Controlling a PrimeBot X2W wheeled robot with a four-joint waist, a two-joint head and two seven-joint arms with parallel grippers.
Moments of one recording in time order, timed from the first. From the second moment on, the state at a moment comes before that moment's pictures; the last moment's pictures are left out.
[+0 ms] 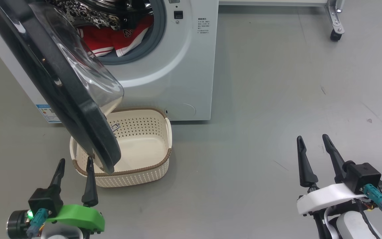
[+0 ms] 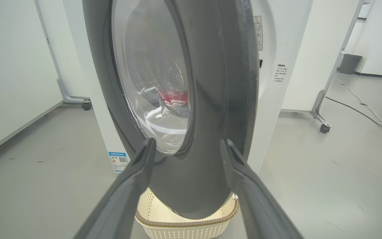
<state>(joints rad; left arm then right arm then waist) -0.07 0.05 -0.09 0.28 -0.28 0.05 -0.25 -0.05 -0.21 0.31 0.13 0.46 -0.11 -0.26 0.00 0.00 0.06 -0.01</state>
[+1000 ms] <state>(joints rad) -0.18 0.05 -0.01 0.12 -0.31 0.02 -0.25 -0.03 -0.17 0.28 0.13 0.42 -0.08 -0.26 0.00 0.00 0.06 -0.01</state>
